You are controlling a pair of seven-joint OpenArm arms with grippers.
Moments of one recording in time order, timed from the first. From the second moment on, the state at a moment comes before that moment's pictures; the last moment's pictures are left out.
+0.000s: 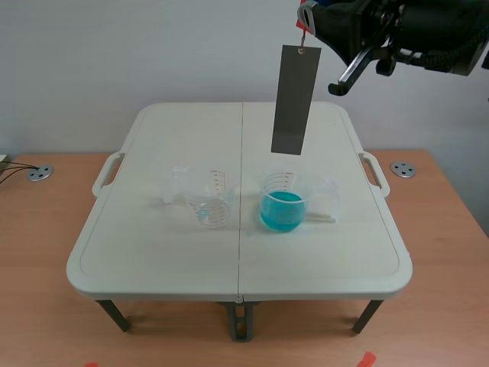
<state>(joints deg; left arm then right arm) 48.8 -37.3 -9.7 84.5 -15.2 -23.8 -10.4 15.8 28.1 -9.8 93.8 10.0 41.2 4.5</state>
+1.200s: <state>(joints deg) 52.9 -21.9 -2.7 63.3 2.1 -19.9 -25.1 20.9 14.6 -14.9 93.8 2.2 41.2 0.6</state>
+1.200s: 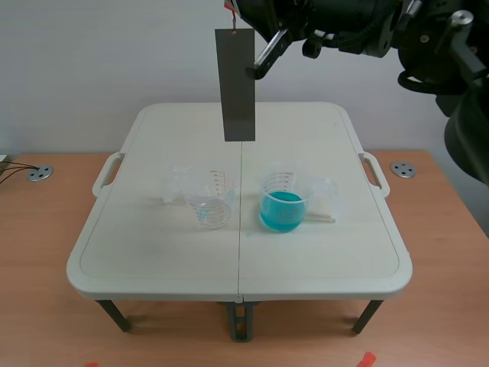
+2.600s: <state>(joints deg) 52.0 -21.9 -2.7 63.4 2.1 -19.9 -24.7 22.7 8.2 -19.3 90.5 -0.8 40.8 0.7</state>
